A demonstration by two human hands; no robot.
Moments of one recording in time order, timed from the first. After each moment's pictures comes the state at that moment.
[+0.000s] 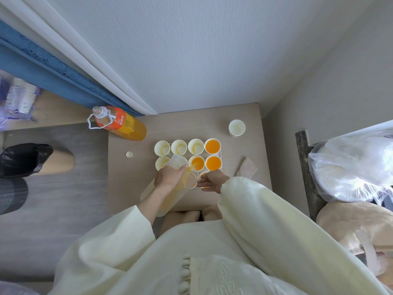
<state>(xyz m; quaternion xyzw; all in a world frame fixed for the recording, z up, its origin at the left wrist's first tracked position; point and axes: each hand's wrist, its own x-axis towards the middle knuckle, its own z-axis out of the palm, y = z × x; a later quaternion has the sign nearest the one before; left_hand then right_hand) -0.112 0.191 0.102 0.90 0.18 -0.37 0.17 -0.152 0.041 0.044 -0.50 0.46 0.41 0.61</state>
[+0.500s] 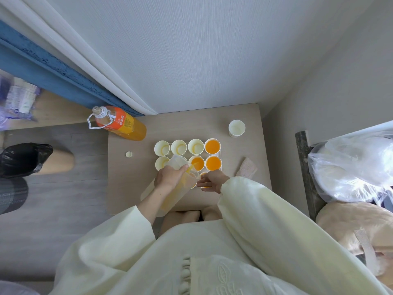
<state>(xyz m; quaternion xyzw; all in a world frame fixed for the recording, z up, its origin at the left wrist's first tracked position) -0.112 0.190 0.100 0.90 0.18 -0.36 0.17 -0.152 0.040 0.050 -0.50 0.45 0.41 0.61</state>
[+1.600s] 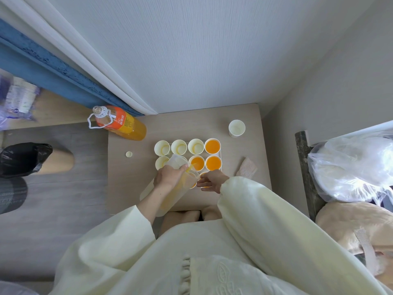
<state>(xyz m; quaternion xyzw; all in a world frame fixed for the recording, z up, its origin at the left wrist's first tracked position) -0.111 0.191 0.104 0.90 0.18 -0.36 0.16 -0.152 0.042 0.048 -0.51 0.44 0.41 0.61</state>
